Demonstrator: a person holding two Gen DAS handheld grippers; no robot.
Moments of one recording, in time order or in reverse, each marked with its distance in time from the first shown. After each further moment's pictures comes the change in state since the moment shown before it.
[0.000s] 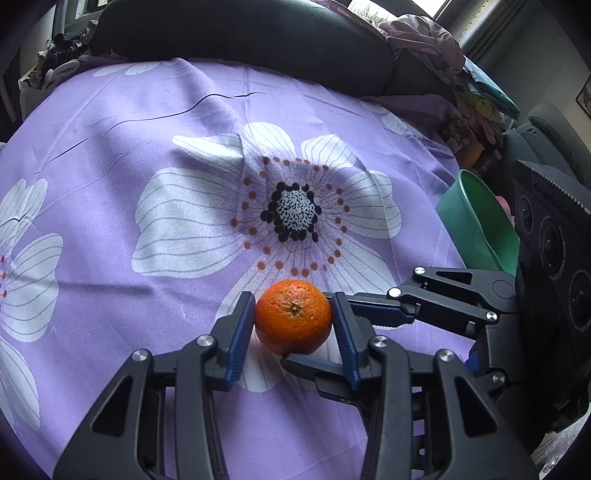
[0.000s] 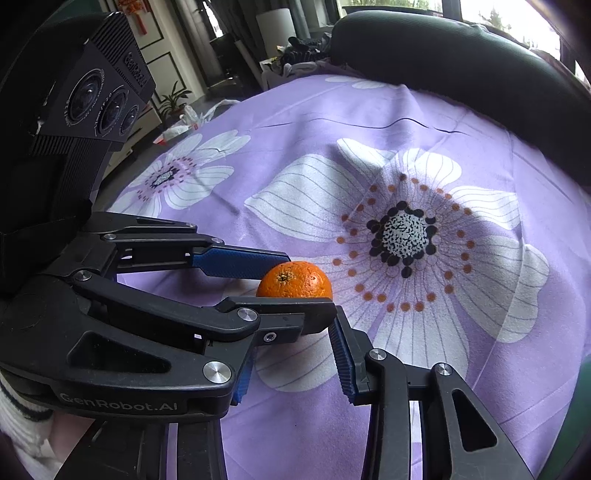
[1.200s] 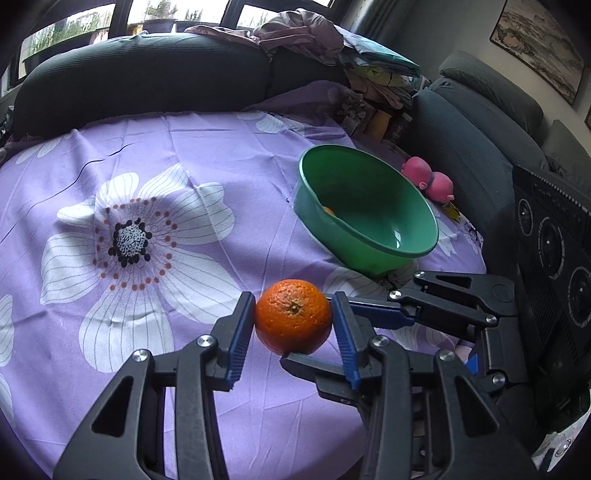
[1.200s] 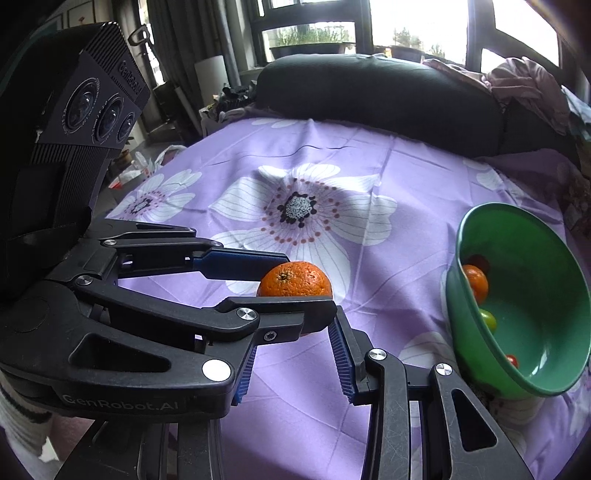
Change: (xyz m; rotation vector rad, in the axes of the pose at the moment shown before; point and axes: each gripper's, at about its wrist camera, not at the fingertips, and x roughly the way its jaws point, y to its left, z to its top) left arm -0.016 -0.127 -0.020 0.276 -0.051 -0.162; right arm -0.116 0.005 -0.078 0.169 -0.161 -0.244
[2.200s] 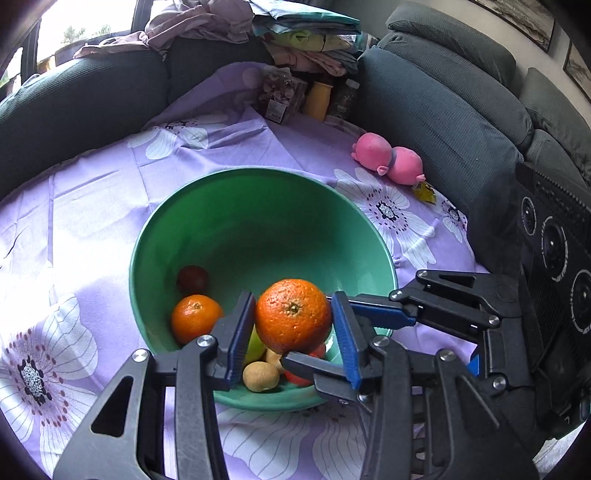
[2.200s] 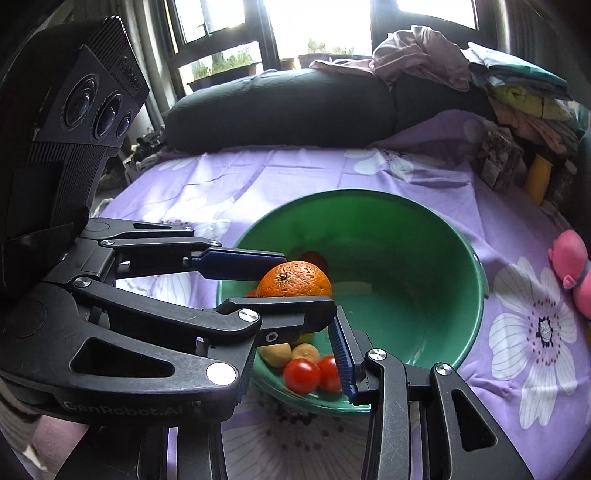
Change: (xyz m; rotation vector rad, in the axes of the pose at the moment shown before) left arm 0.118 -0.095 0.088 0.188 0.098 -0.096; right arm -0.038 -0.145 -0.010 0.200 -0.056 -0.138
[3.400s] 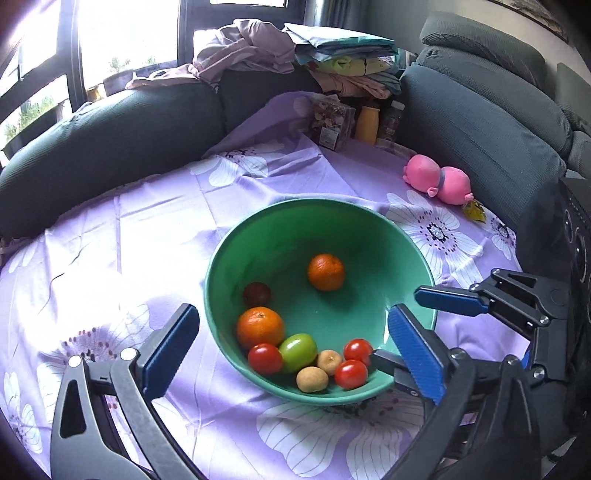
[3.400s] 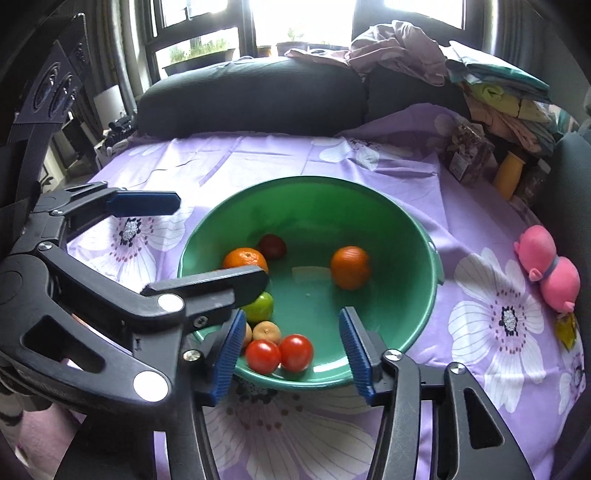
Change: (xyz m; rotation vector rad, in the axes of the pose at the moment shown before) left arm -0.034 -0.004 -0.002 0.002 -0.106 0.284; right arm -0.012 -0.010 -0.002 -0.014 0.042 -0.146
